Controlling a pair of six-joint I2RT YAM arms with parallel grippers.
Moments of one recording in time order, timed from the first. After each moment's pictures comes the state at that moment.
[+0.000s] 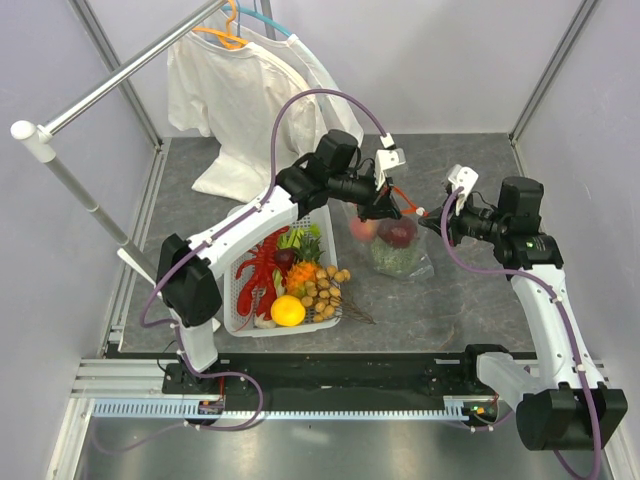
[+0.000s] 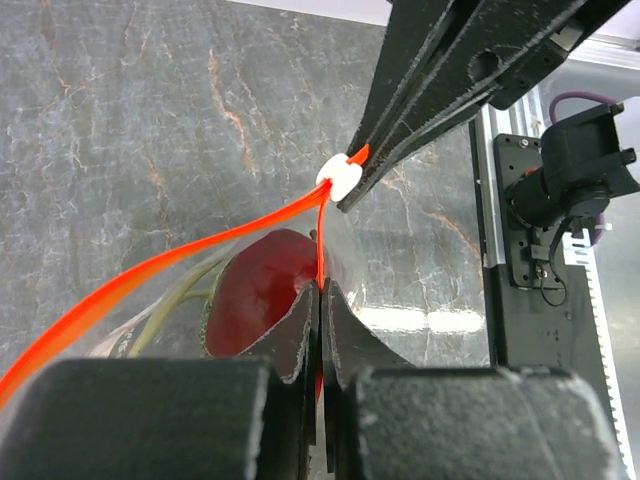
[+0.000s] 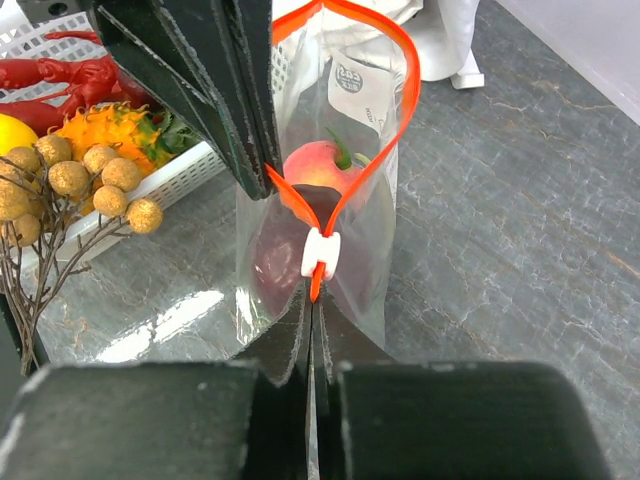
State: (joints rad) left arm -0.78 1.84 1.75 -0.39 0.74 0.21; right arm -0.01 1.00 0.98 -0.49 -0.89 -0.46
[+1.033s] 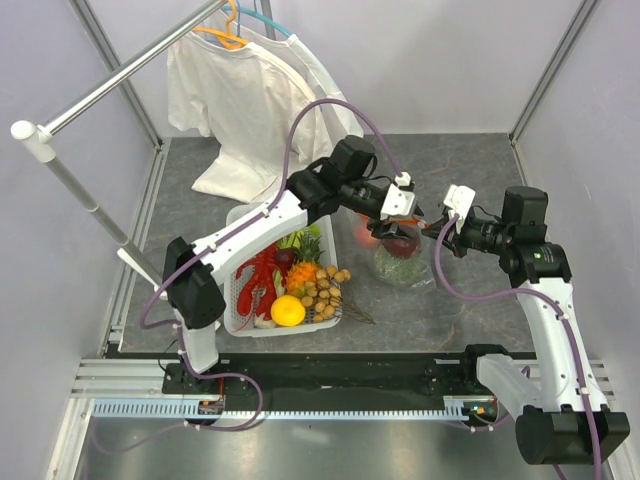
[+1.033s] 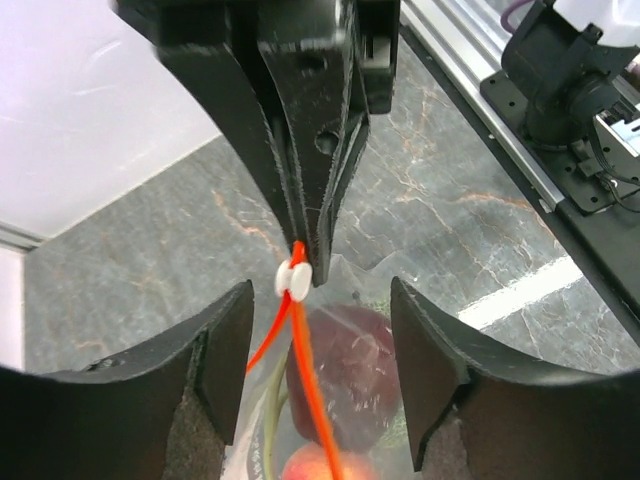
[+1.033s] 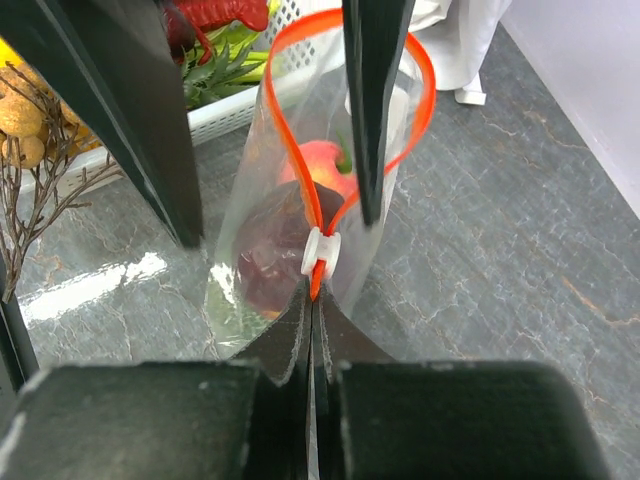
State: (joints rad) left arm -0.85 1.84 1.81 -0.46 0.92 0.81; right arm -0.01 0.93 1.00 -0.67 -0.91 -0.74
